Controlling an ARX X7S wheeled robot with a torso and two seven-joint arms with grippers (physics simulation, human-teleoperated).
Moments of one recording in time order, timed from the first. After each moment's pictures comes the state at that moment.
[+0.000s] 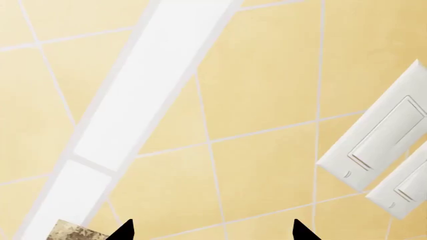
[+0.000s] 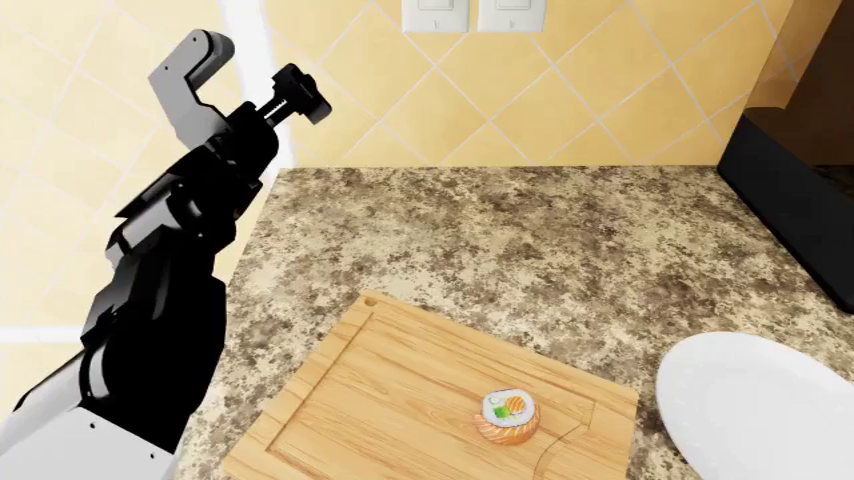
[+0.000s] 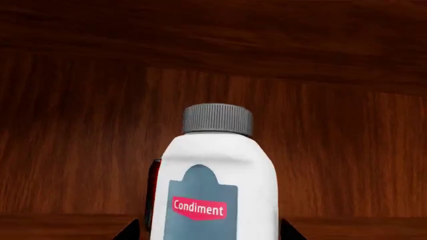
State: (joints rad) left arm -1.44 -0.07 -0.63 -1.31 0.00 -0.25 0.26; right arm 2.14 0.47 -0.78 0.30 1.20 0.88 0.73
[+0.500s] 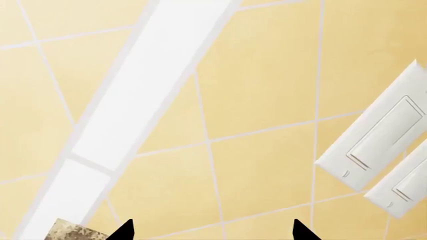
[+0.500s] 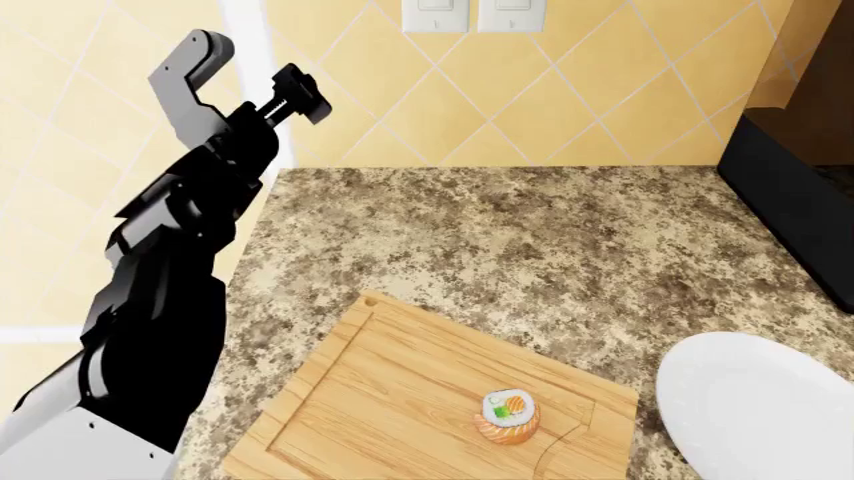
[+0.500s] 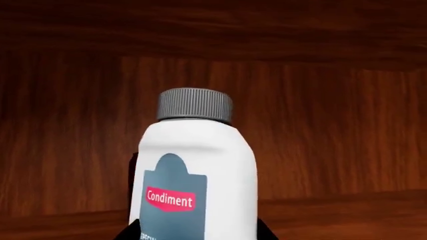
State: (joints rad) left arm -1.44 -0.07 -0.63 -1.31 0.00 -0.26 0.26; right arm 2.13 0.46 -0.71 0.36 1.19 0.92 0.77
